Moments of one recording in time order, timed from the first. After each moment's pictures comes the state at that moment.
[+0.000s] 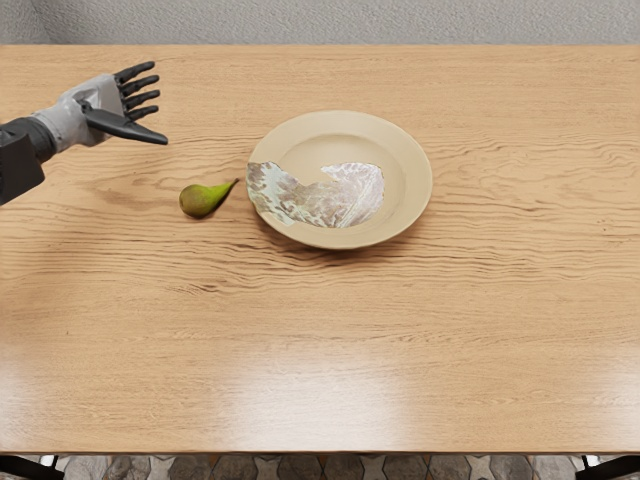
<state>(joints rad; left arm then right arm) -1.10 0.37 -0.24 -0.28 0.06 -0.61 -0.12 -0.05 0.00 -0.05 0.23 -0.11 0.17 0.09</state>
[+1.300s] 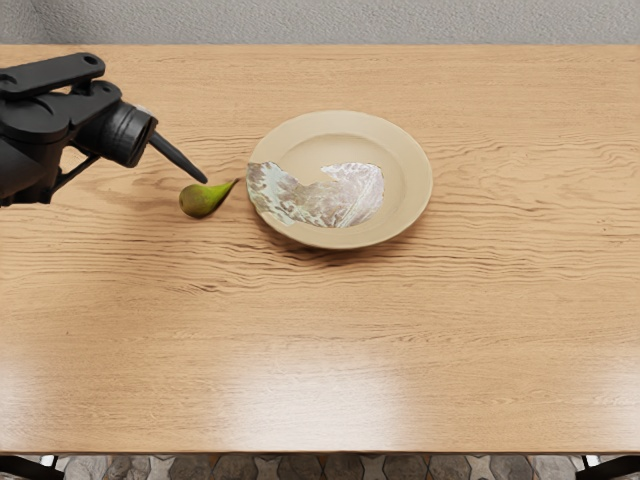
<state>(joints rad) -1.45 0.23 0.28 -0.69 0.01 0.33 0.61 -0.06 0.00 -0.05 0.22 -0.11 0.16 0.09</state>
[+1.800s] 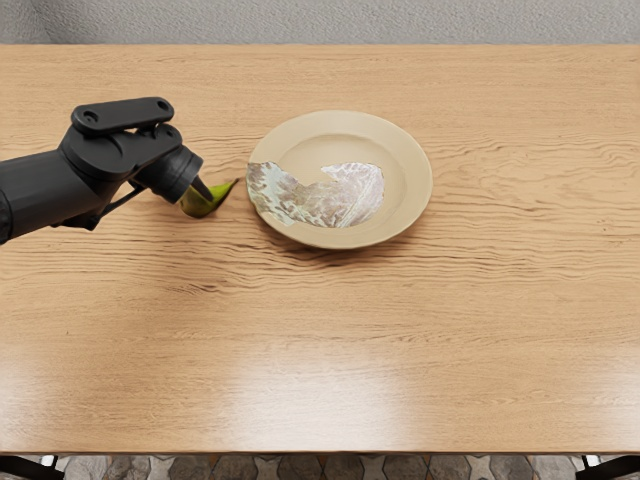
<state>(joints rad) -1.45 0.09 0.46 -0.69 0.01 0.46 0.61 -0.06 0.00 -0.05 0.22 -0.11 0.16 0.09</state>
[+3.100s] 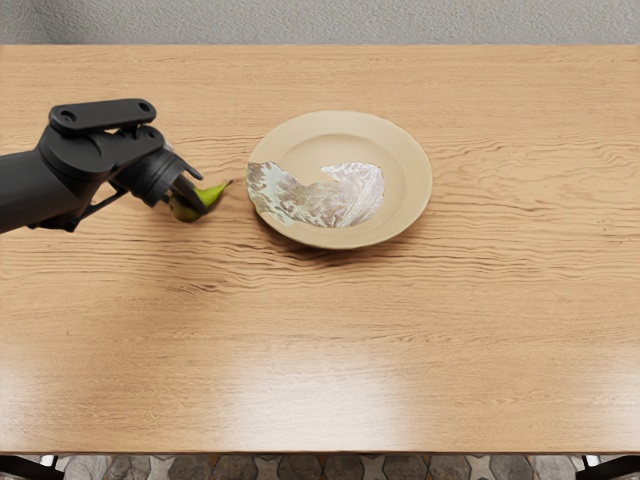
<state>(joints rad) -1.45 0.17 0.45 -0.77 0.01 0.34 0.61 -0.06 0.00 -0.05 0.22 -0.11 0.16 0.09</state>
